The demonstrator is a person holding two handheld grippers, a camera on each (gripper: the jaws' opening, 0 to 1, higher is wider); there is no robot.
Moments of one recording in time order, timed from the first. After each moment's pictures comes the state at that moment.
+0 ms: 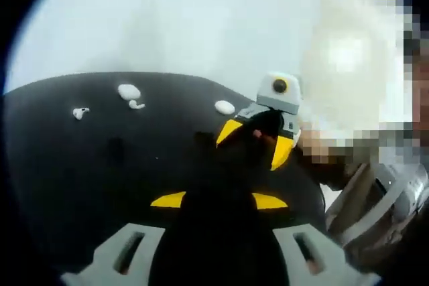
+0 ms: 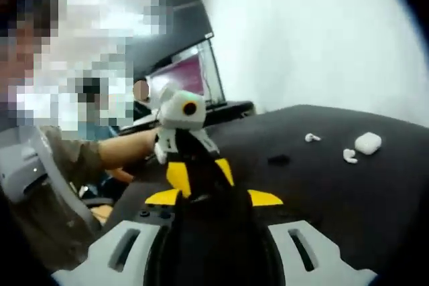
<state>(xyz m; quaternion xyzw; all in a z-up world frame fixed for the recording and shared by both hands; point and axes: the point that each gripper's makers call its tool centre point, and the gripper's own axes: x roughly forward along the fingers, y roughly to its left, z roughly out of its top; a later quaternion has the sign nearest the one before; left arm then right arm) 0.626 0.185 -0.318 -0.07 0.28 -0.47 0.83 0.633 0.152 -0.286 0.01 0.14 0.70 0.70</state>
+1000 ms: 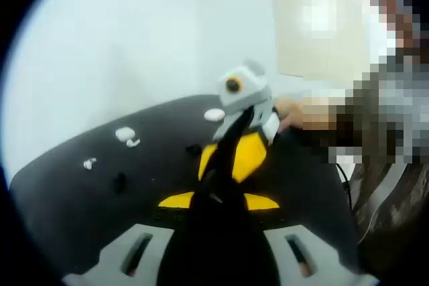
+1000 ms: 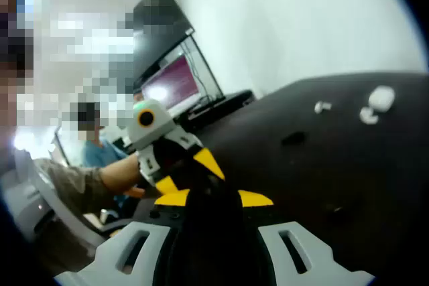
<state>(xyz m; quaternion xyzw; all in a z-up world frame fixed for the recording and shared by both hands) 0.610 0.193 -0.301 0.08 0.16 -0.46 0.87 0.615 0.184 -0.310 0.09 0.26 0.69 0.67</state>
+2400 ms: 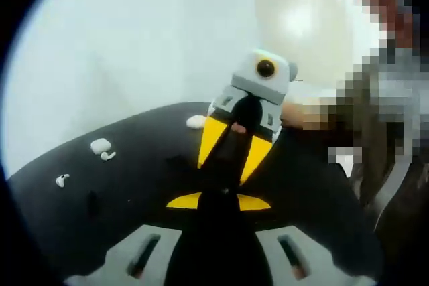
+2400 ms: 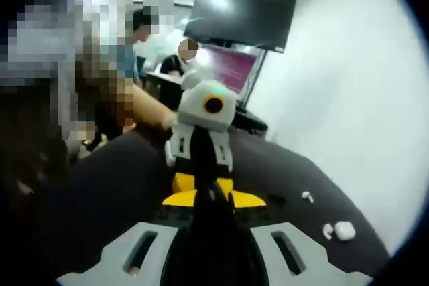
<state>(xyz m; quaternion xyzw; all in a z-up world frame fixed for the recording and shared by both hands) 0.624 0.150 -0.318 0.08 0.13 -0.52 0.84 0.613 0.159 -0.284 -0.22 -0.06 0.72 0.66</state>
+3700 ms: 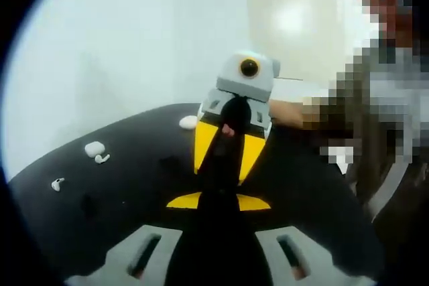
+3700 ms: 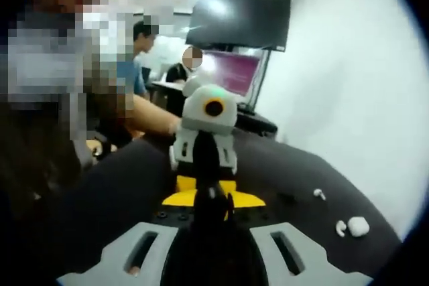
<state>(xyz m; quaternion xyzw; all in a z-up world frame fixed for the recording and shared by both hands) 0.620 0.150 -0.319 0.09 0.13 -0.53 0.83 0.612 0.161 -0.286 -0.19 -0.04 0.74 0.64</state>
